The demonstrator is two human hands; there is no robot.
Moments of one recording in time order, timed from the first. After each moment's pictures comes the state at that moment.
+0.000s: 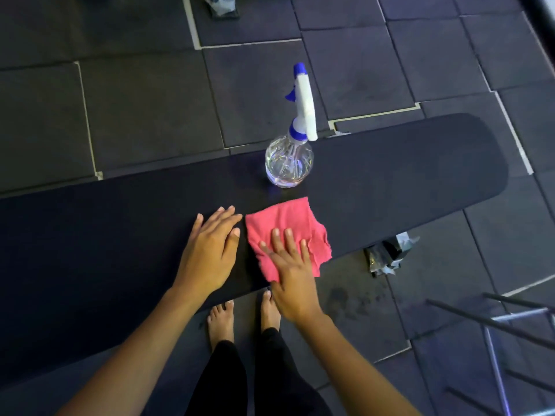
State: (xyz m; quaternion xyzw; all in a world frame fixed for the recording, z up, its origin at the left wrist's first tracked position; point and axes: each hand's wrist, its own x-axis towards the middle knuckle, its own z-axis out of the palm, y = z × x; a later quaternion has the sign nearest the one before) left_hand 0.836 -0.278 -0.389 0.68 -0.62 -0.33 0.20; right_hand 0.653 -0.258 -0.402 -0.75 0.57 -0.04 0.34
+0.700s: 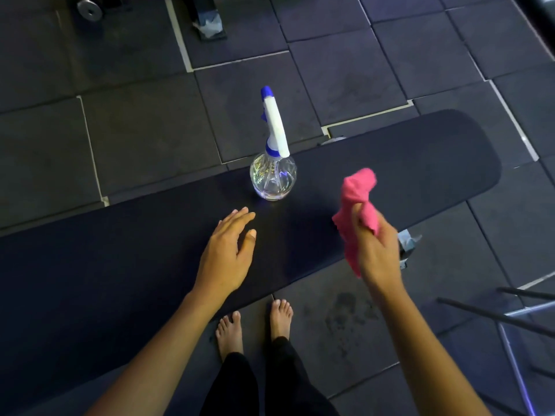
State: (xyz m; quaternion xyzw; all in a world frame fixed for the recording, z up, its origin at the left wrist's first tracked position) left_hand 0.797 -0.303 -0.368 0.67 -0.59 -0.37 0.27; right_hand 0.566 -0.322 -0.330 -0.42 0.70 -0.39 0.43
